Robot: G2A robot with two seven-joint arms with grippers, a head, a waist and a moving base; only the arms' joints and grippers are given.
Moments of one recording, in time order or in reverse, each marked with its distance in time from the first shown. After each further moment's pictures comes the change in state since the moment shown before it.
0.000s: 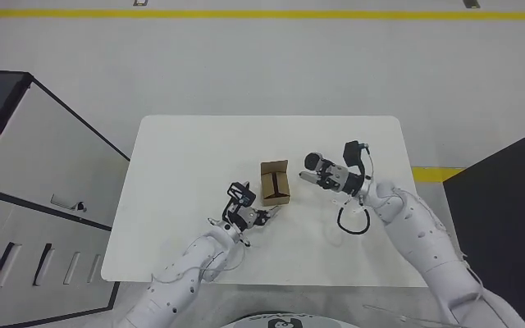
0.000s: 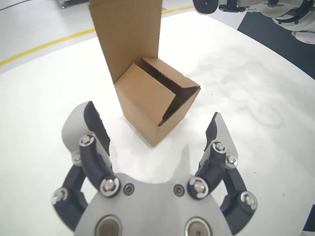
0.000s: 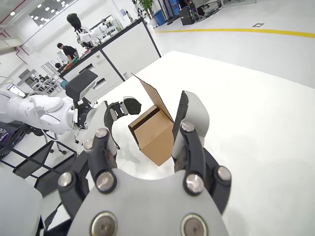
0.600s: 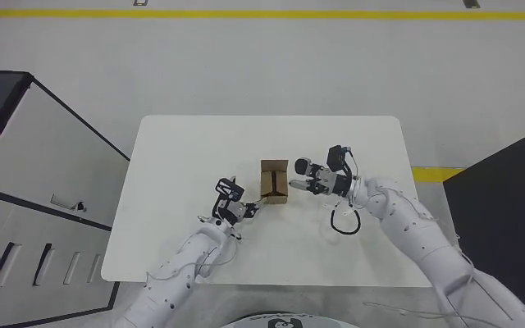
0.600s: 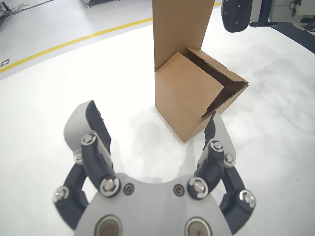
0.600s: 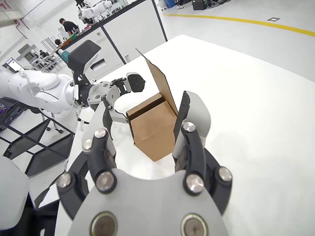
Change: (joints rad) left arm 0.005 -0.003 -0.061 0.040 0.019 0.060 0.035; right arm 0.115 0.017 -0.218 0.107 -0.150 0.000 -0.220
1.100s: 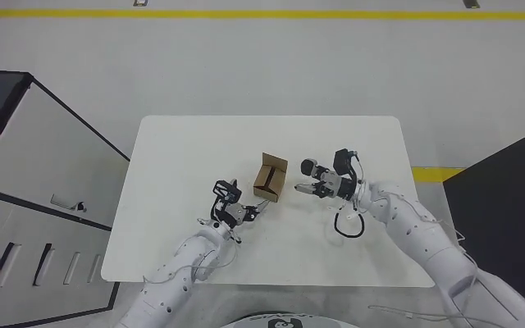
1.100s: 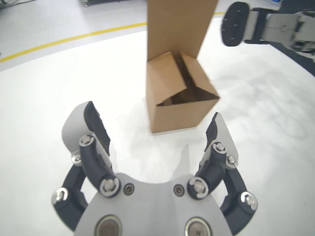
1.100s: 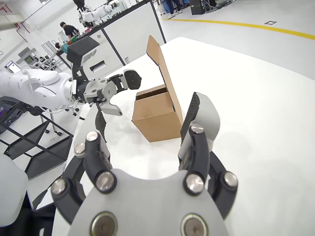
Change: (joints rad) left arm 0.054 0.004 -0.028 -0.054 -0.048 -0.117 -0.010; right arm -0.003 0.033 -0.045 0.028 -0.028 0.000 -0.128
